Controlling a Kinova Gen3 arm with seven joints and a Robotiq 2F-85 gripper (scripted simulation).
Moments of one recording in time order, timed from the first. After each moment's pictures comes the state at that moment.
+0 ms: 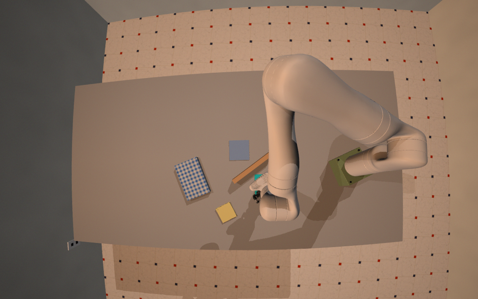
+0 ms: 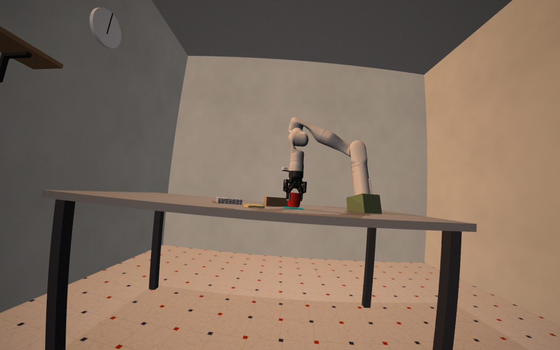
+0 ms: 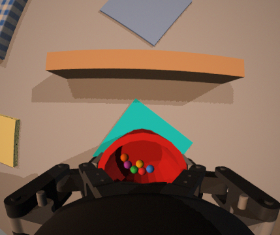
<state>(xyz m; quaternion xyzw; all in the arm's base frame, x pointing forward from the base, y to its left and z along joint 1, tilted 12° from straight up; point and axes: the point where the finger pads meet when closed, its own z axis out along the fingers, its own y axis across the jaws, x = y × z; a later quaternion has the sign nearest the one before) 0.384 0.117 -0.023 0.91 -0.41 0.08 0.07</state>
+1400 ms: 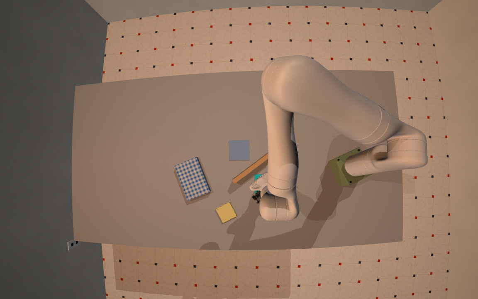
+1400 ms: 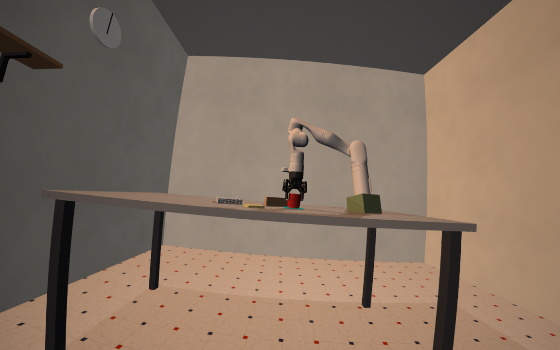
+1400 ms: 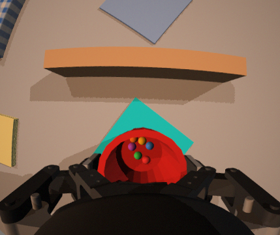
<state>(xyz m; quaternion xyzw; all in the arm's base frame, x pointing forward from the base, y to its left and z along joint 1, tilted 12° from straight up) 0.384 0.117 -0.027 0.91 -0.41 0.08 0.07</state>
